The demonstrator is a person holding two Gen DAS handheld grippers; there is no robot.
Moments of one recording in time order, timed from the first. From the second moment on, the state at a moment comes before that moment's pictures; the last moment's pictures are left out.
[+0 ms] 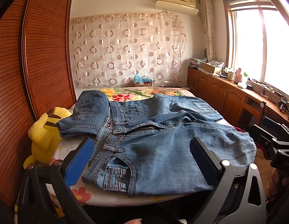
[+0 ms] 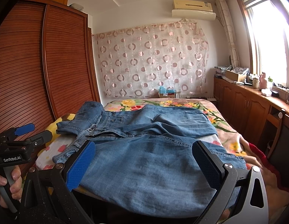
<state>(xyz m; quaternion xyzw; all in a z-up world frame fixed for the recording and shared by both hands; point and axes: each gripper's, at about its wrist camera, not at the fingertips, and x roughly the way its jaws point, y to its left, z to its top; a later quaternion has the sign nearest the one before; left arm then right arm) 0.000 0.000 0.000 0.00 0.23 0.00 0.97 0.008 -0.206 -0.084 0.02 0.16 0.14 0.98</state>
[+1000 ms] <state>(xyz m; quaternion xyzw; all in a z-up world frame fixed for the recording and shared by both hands) -0.001 -0.001 0.010 0.00 0.23 -0.01 0.97 0.009 -0.206 -0.085 0.02 0.16 0.15 0.98</state>
